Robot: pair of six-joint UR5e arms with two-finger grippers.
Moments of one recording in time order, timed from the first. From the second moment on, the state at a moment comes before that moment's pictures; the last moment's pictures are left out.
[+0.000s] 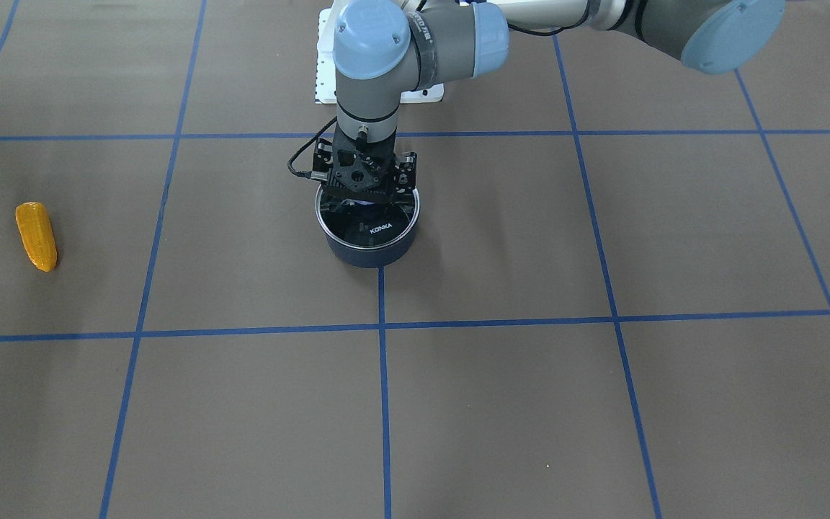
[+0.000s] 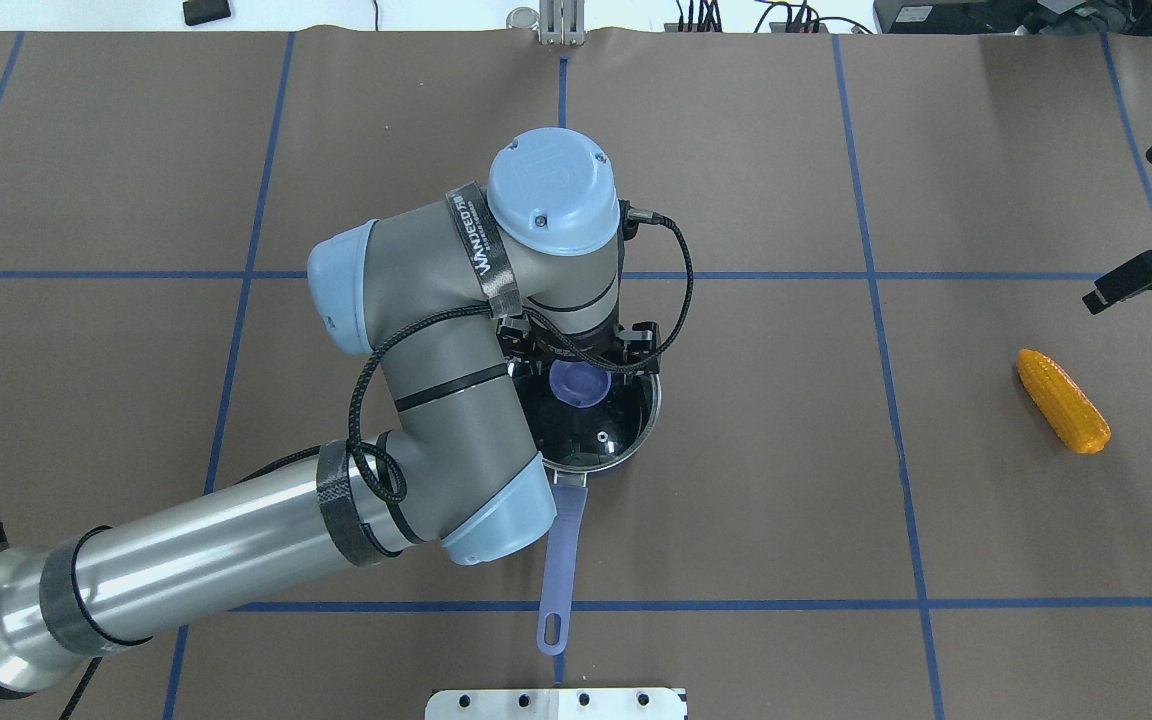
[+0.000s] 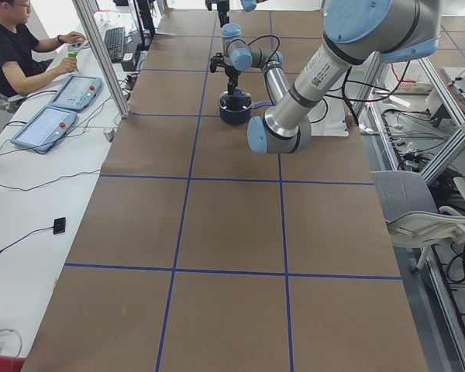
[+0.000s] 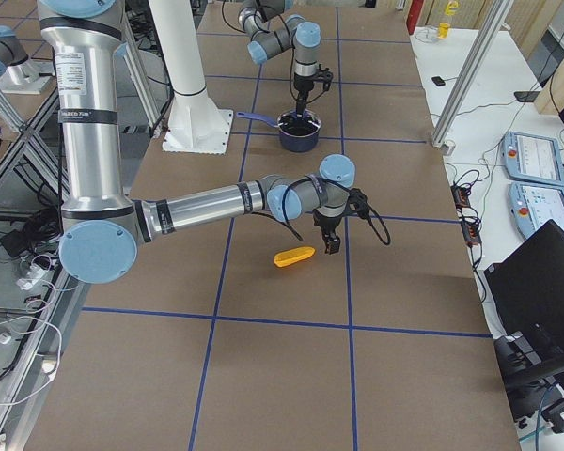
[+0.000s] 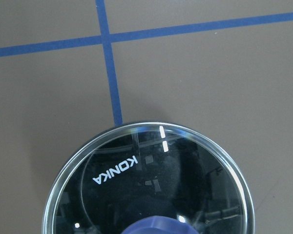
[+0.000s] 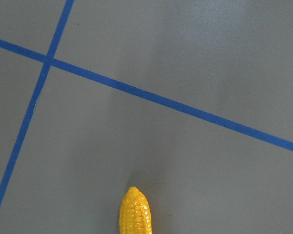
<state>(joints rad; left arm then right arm) -0.52 -2.53 -1.52 -1.47 -1.97 -1.08 1.19 -1.54 1.76 -1.41 2.33 0.19</state>
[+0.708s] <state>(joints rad) -0.51 -2.53 -1.51 -1.47 -1.97 -1.08 1.18 -1.54 1.76 -1.41 2.33 0.17</state>
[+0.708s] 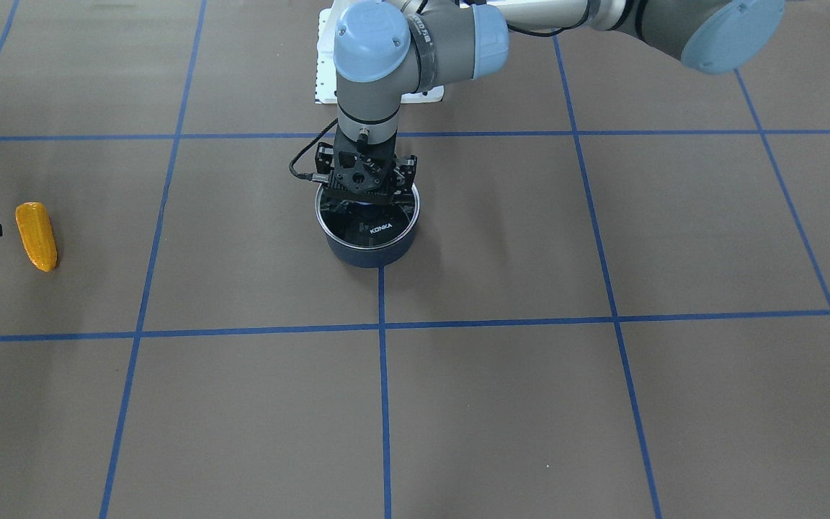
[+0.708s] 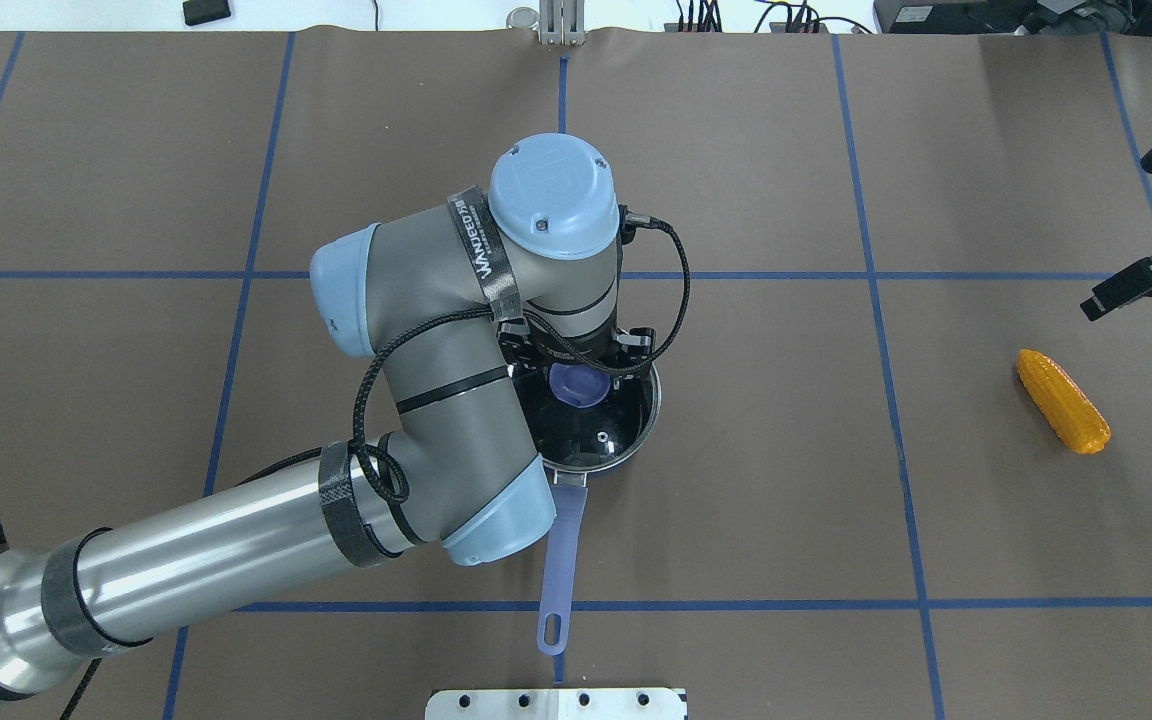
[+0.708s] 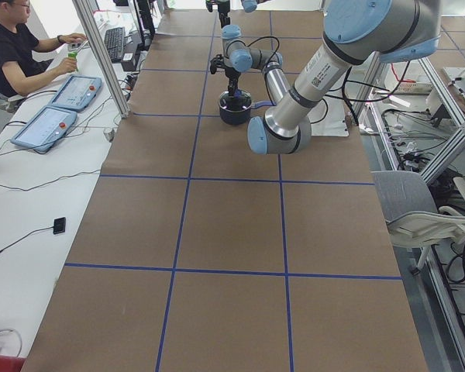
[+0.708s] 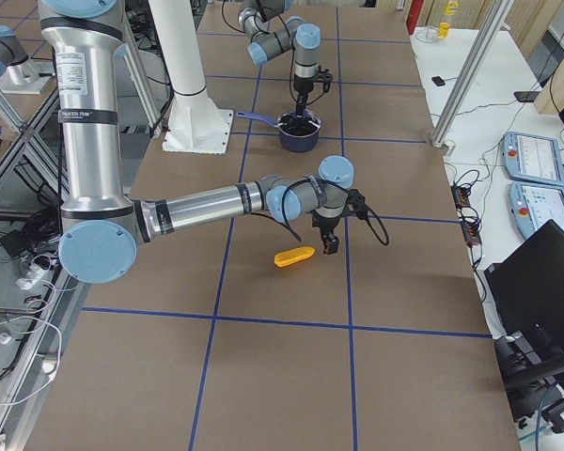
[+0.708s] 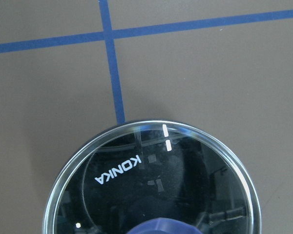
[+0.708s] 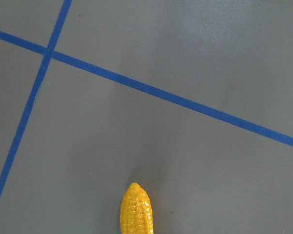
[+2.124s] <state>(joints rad) -0.60 -2.53 -1.58 -1.46 -2.04 -1.06 1.10 -1.61 1.76 -1.31 2.27 0.21</state>
